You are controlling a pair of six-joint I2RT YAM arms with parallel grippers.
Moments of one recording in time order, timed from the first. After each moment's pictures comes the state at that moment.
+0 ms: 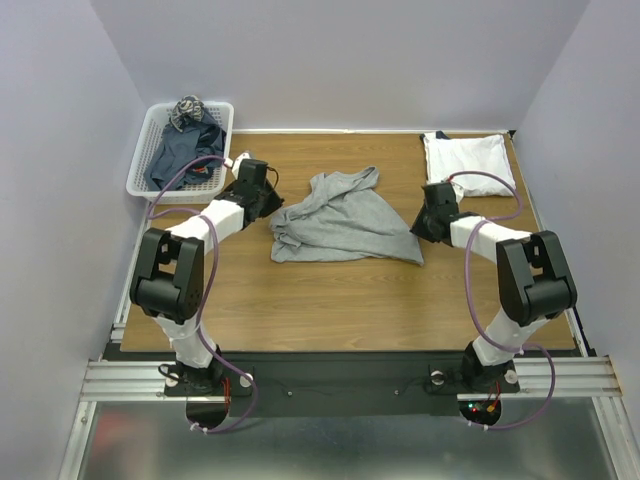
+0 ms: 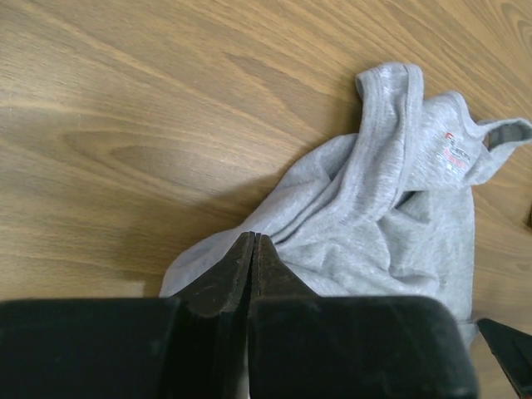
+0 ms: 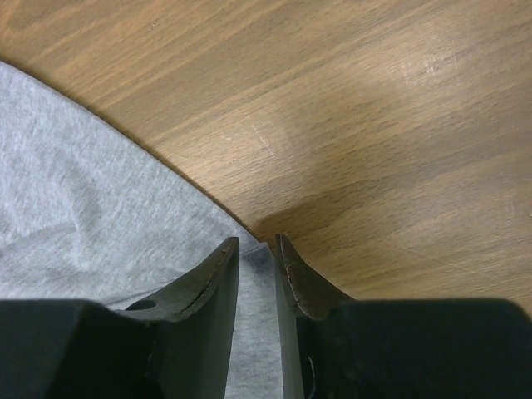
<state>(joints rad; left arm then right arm) -0.31 1.72 1.12 -0.11 -0.07 -0.79 0.22 1.68 0.92 -0.12 0.20 0.65</state>
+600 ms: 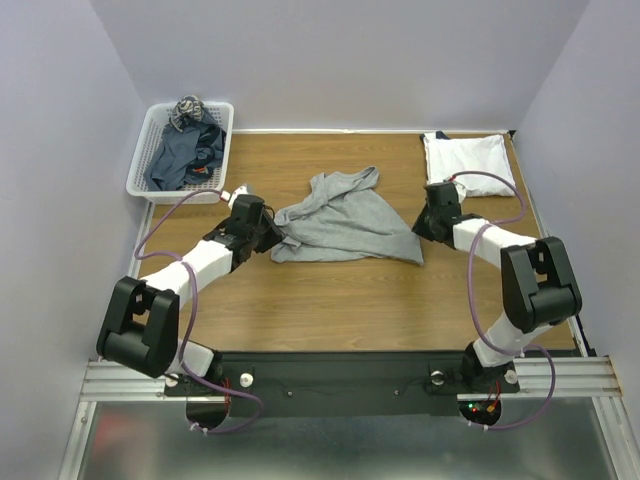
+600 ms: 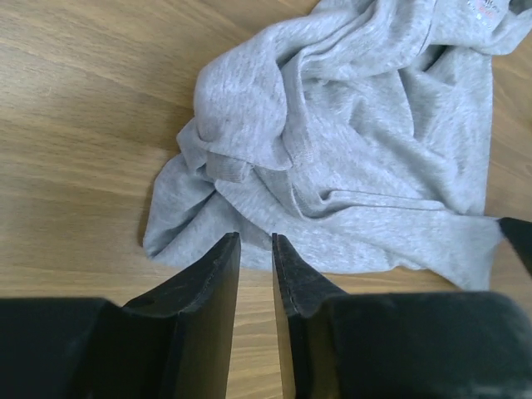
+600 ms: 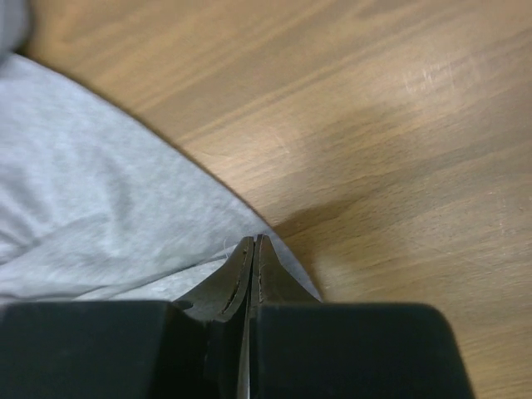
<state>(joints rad) -0.38 1.39 0.77 -0.11 -0.05 -0.84 0.22 1.64 0.90 -0.10 0.20 0.65</state>
